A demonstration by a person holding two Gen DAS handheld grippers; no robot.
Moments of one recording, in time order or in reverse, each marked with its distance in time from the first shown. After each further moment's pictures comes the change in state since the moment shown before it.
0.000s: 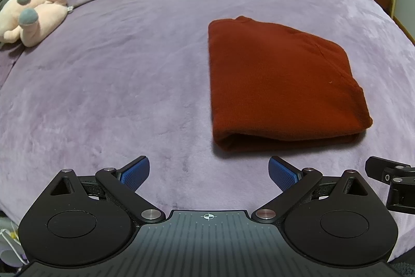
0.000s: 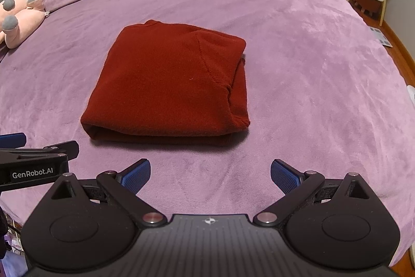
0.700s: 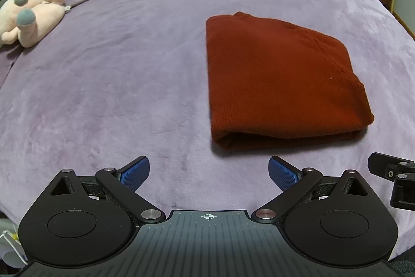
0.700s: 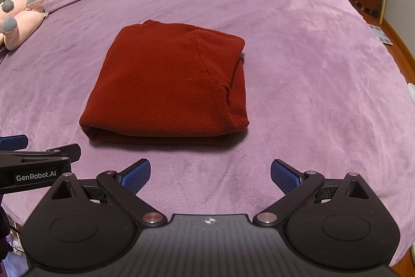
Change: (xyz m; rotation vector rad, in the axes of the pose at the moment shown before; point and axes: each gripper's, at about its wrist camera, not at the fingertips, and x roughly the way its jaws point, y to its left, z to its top) left arm 0.005 -0.004 0.002 0.014 0.015 0.002; right arm 0.001 -0.003 0.001 0.007 0.003 0.003
